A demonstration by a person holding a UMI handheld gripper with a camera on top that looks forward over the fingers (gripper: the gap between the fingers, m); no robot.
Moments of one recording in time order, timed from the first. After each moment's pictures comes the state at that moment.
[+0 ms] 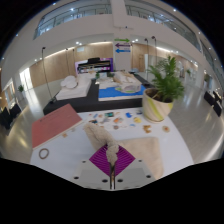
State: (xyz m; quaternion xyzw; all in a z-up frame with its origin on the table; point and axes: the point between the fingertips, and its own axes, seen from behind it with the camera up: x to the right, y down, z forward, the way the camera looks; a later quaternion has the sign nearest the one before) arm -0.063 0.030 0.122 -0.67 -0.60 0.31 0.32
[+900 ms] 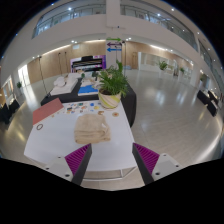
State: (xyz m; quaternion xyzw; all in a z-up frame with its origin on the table) arm 0.205 0.261 0.232 -0.68 -0.60 0.28 0.32
